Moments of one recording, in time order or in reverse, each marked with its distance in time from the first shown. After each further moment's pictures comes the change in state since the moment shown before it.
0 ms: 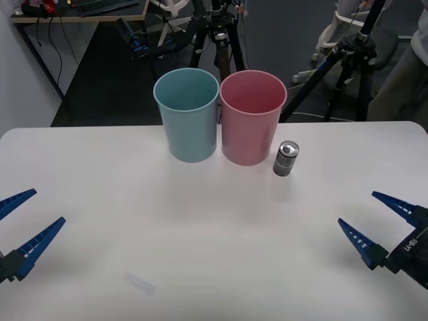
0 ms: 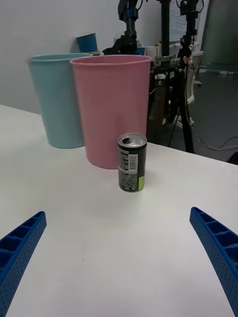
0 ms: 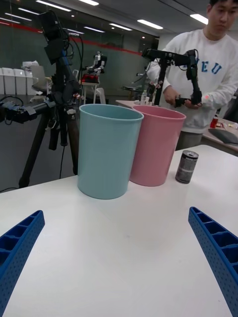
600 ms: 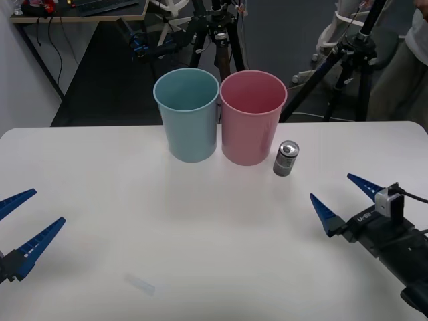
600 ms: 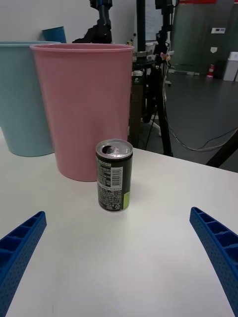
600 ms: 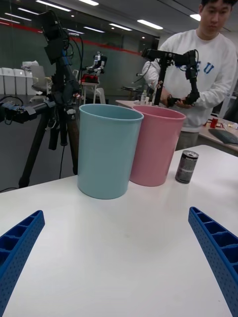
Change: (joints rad) right arm -0.088 0.000 0.244 0.002 -0.012 0.394 0.064; left arm 0.000 0.000 0.000 0.000 0.000 0.000 0.000
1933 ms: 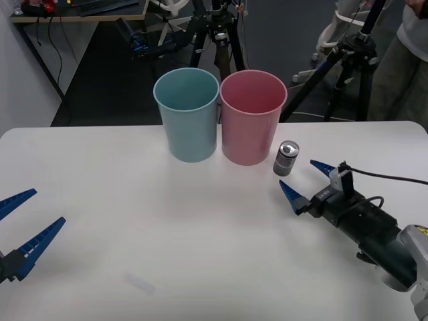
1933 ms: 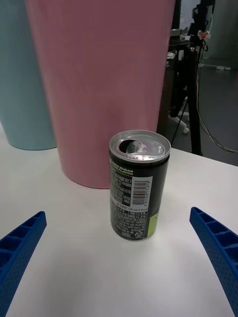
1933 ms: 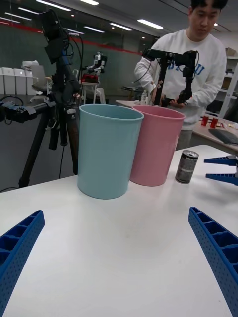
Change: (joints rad) right arm -0.382 0.043 0.061 0.495 -0.029 -0.084 0.179; left arm 0.000 0.000 0.000 0.000 0.000 0.000 0.000
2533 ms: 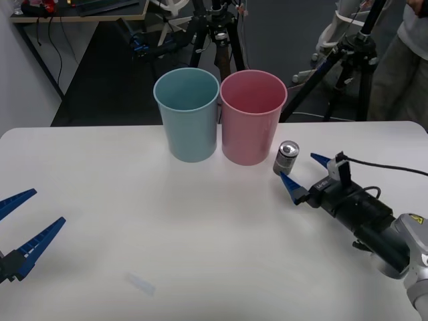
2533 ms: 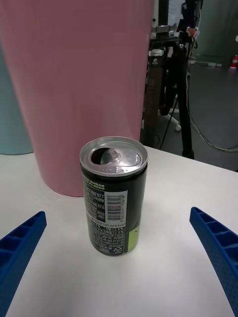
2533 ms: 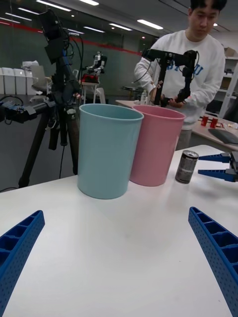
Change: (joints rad) right arm -0.088 0.001 -0.008 0.098 -0.001 0.030 0.008; left arm 0.000 0.000 0.000 0.000 0.000 0.000 0.000
